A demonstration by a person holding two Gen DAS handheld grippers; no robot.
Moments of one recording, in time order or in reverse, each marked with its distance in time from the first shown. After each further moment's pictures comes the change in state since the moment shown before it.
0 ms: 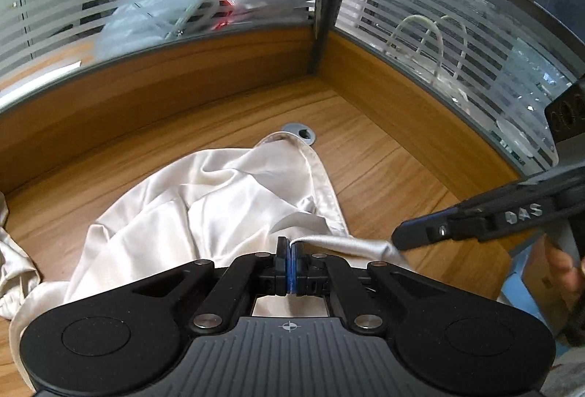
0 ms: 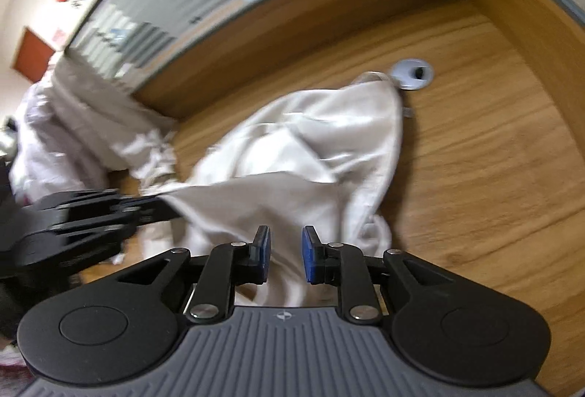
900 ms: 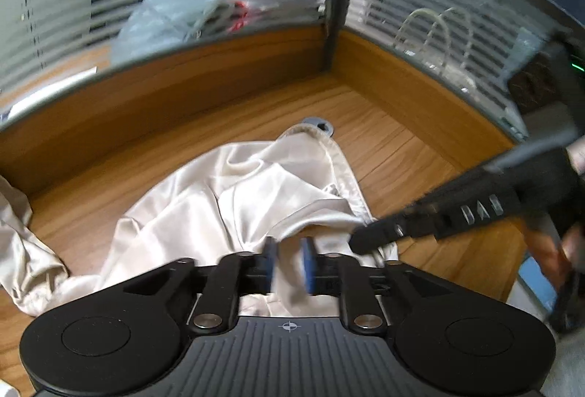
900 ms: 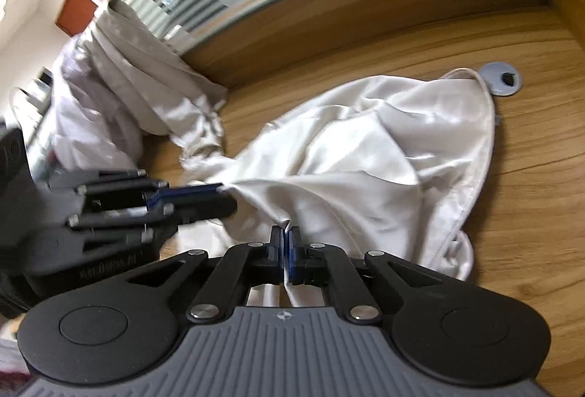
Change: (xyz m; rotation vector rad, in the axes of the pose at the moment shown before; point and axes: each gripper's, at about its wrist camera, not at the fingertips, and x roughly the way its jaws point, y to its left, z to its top) left arm -0.033 0.011 -0.019 0.058 -0.029 0.049; right arm 0.054 0.035 0.007 -0.101 0.066 0.101
